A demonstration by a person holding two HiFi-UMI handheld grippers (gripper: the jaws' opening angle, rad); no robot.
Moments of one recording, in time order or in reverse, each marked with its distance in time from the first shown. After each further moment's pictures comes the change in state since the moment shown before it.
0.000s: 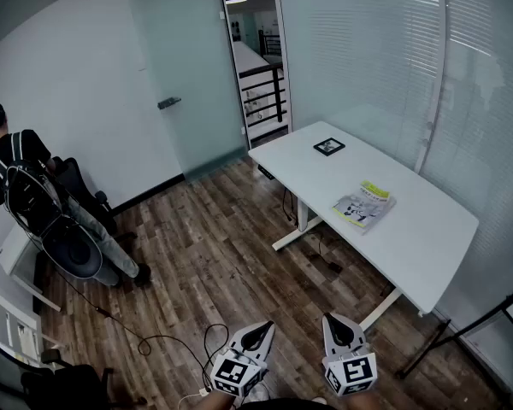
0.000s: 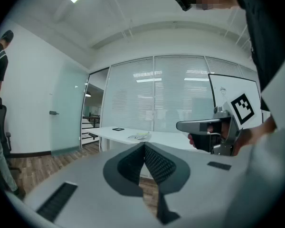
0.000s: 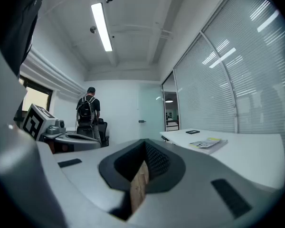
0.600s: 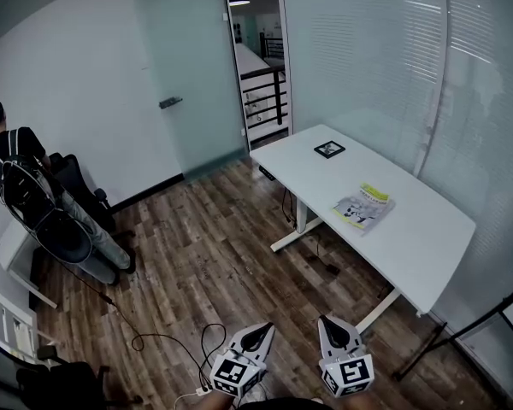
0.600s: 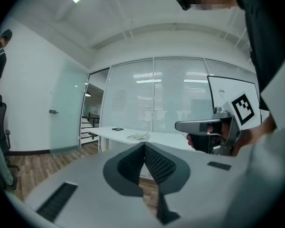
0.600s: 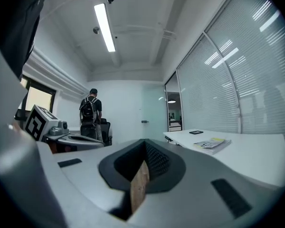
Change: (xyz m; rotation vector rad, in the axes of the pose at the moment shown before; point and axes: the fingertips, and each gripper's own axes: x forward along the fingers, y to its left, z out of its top) left arm -0.022 0.000 -0.007 -0.011 -0.004 -0.007; right arm -0.007 0.029 -0.005 0.001 -0.002 0.034
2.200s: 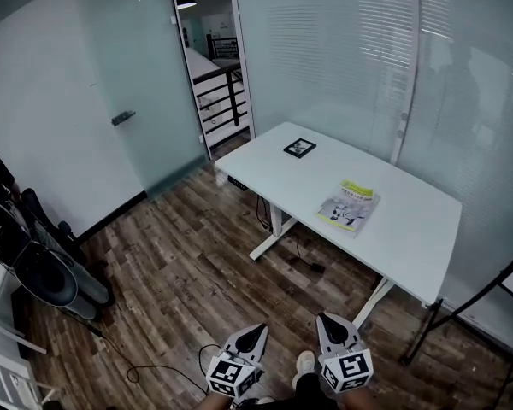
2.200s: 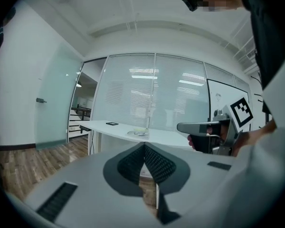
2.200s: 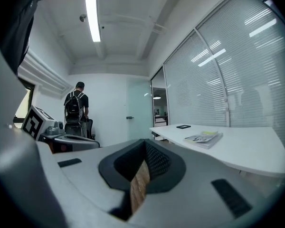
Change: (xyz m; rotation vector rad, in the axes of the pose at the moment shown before) left arm 0.061 0.088 -0.021 -0.038 0.052 -0.153; right arm 0.080 -0.025 -0.030 0.046 0.045 -0.201
